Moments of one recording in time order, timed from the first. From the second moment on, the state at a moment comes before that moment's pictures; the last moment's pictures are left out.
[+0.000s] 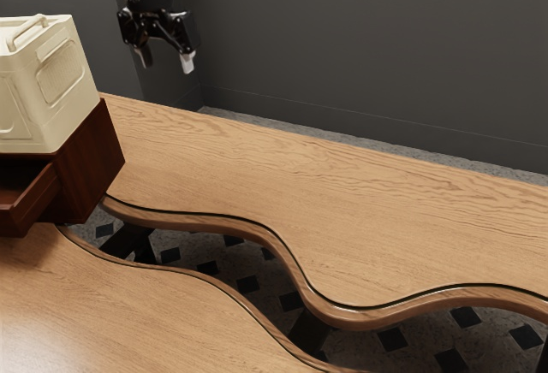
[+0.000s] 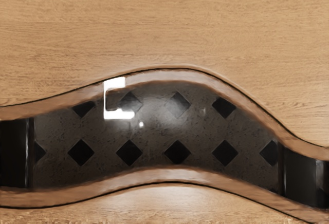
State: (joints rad) arm 0.04 0.21 -0.05 -1.18 -0.01 1.41 -0.01
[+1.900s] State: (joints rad) arm 0.92 -0.28 -0.01 -2.48 0.03 2.26 0.03
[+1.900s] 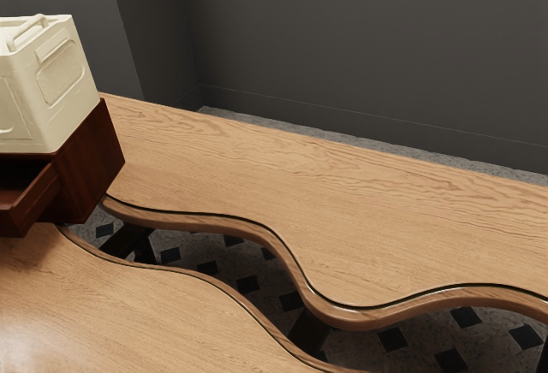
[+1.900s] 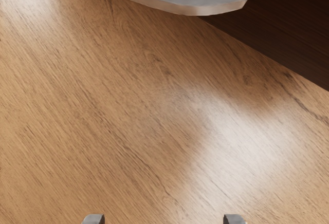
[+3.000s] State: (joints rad) arm 0.94 -0.07 0.00 -2.33 -0.05 2.52 0.69
